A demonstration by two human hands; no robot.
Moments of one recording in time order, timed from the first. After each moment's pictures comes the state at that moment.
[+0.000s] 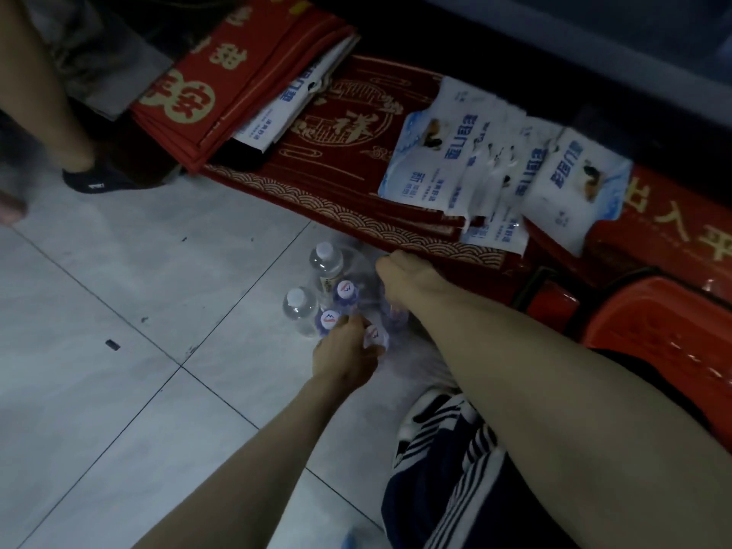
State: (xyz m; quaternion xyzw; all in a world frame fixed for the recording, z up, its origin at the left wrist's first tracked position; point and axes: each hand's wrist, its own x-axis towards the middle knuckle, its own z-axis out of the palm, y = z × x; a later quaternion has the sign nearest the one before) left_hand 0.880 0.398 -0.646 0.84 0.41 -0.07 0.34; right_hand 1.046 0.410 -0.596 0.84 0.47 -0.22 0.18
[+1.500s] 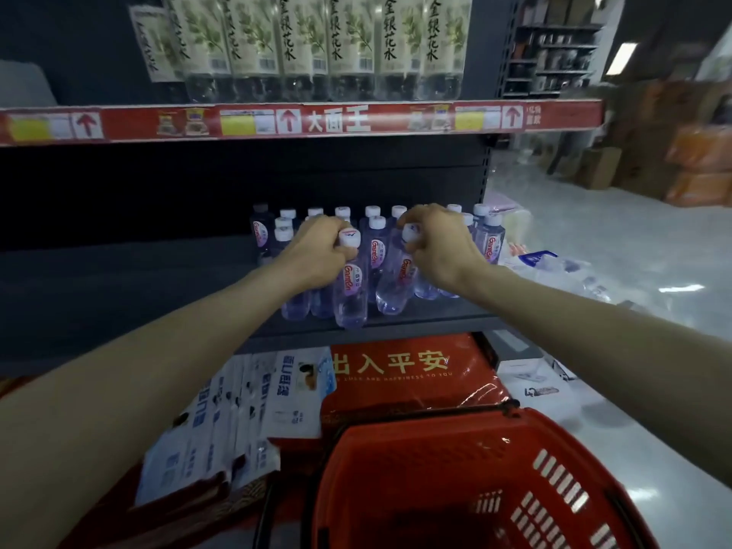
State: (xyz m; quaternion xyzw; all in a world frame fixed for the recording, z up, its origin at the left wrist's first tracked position) left_hand 1.214 0.246 -0.196 0.94 -0.11 0.15 0.30; right_hand 1.239 0.036 -0.201 0.92 0.19 0.24 -0.23
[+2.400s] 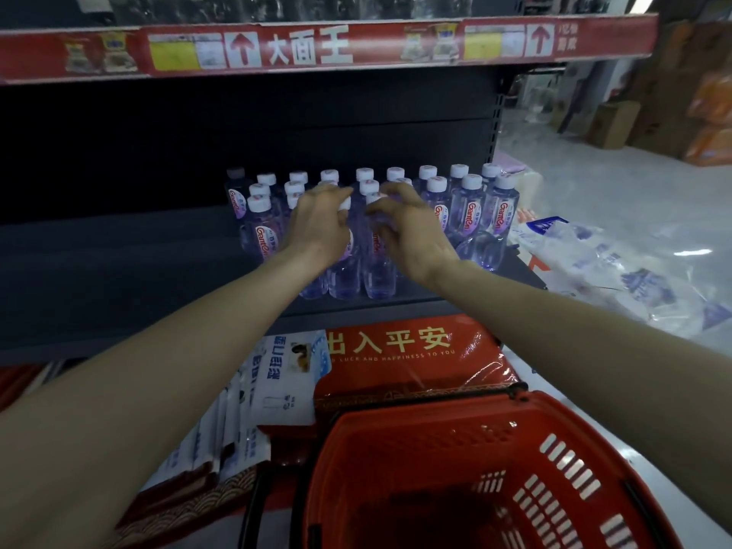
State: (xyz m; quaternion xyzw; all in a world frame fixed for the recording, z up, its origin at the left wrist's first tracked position) left_hand 1.288 0.226 -0.247 0.94 -0.07 0.25 0.24; right_hand 1.297 0.056 -0.265 0.89 0.27 0.26 -0.27
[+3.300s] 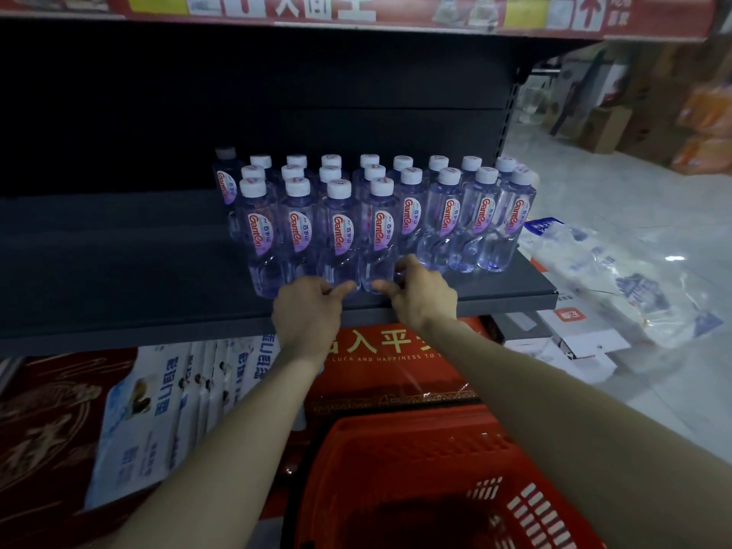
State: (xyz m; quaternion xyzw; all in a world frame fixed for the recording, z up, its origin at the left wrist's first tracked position) left_hand 1.262 0.227 -0.370 0.88 0.13 0.23 0.39; right_hand 1.311 0.061 -0.368 0.95 0.03 0.11 -0.28
